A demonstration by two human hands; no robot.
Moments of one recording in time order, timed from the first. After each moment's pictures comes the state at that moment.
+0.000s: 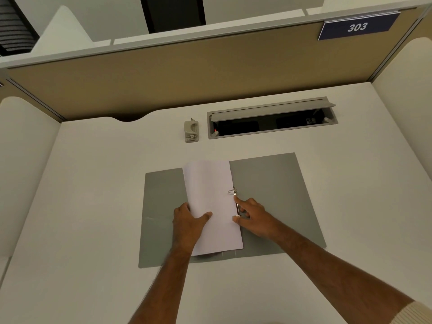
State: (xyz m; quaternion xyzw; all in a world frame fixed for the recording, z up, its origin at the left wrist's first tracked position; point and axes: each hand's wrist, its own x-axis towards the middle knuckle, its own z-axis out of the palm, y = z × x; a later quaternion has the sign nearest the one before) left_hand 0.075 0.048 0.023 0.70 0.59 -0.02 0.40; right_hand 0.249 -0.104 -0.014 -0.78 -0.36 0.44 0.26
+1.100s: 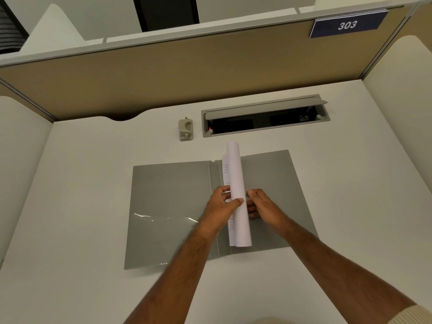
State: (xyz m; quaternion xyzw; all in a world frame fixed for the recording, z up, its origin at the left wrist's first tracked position) left_hand 0.152 -0.001 0.061 0.63 0.44 0.00 0.65; right_hand 0.266 -0.119 0.011 -0.71 -0.10 0.50 0.48
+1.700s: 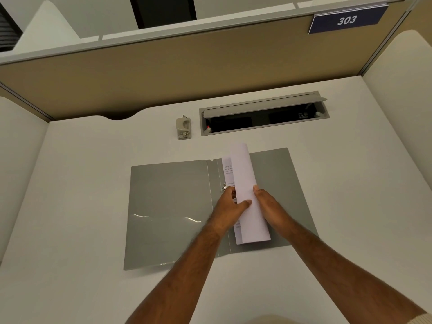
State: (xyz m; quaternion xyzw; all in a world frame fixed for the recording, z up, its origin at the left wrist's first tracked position) left_hand 0.171 -0.013 0.037 0.67 0.41 -0.04 0.62; right_hand 0.267 -0.130 0.018 -0.72 -0.05 0.49 0.50
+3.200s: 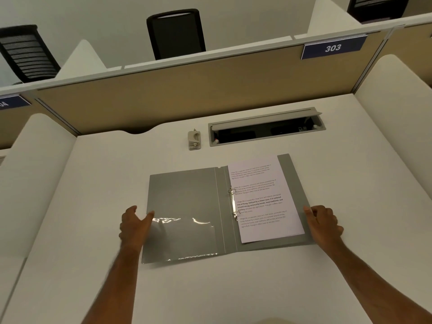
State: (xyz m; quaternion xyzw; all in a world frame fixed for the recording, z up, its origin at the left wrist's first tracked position) left_hand -0.041 0.139 0.045 0.68 0.66 0.07 0.32; right_hand 0.295 -0.252 -0.001 -0.95 -0.06 0.19 0.23
